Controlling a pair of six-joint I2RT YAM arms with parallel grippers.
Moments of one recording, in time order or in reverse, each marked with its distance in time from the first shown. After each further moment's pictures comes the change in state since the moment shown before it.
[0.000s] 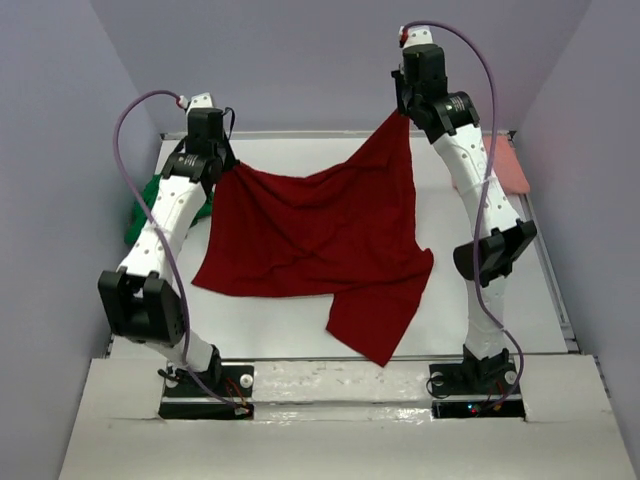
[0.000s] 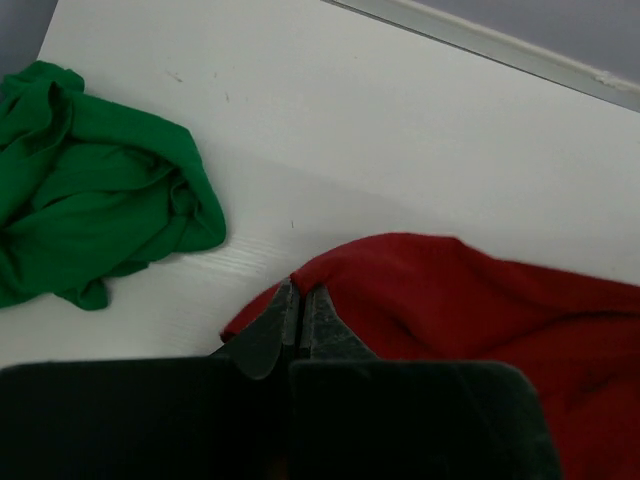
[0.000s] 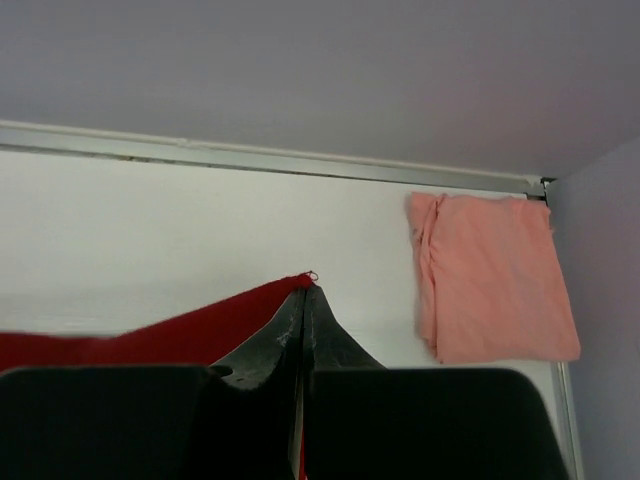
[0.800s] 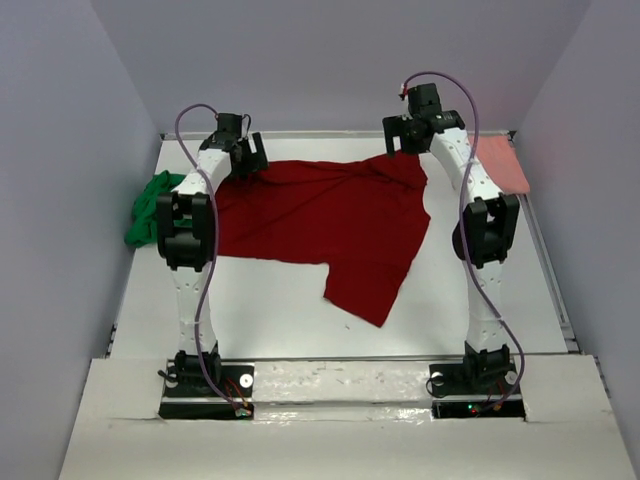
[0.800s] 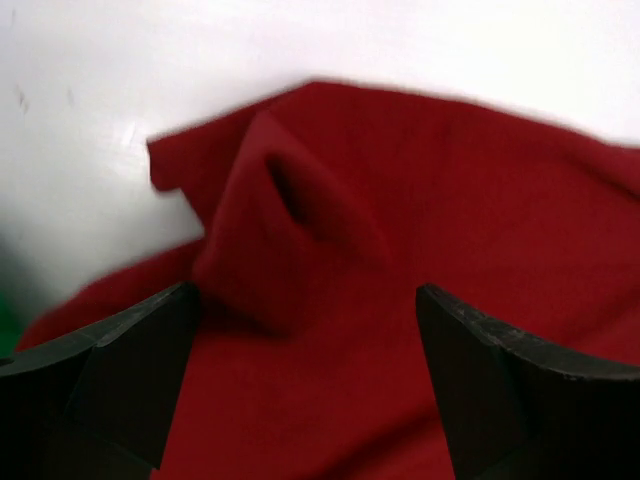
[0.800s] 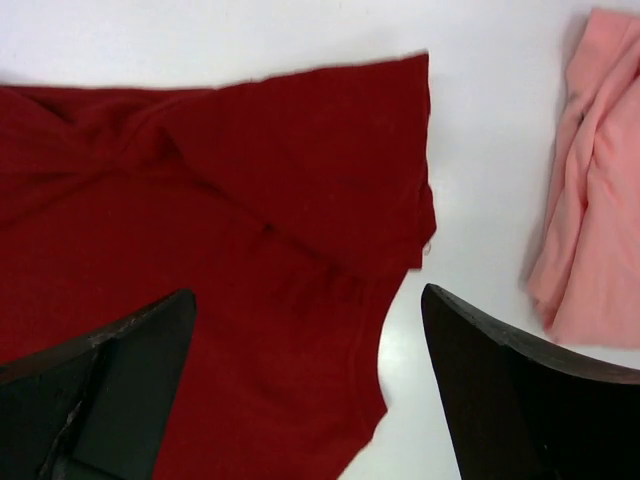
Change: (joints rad) left arm 0.093 0.758 0.423 0.064 0.291 0.058; right arm -0.190 0.254 -0.153 -0.018 -0.349 0.045
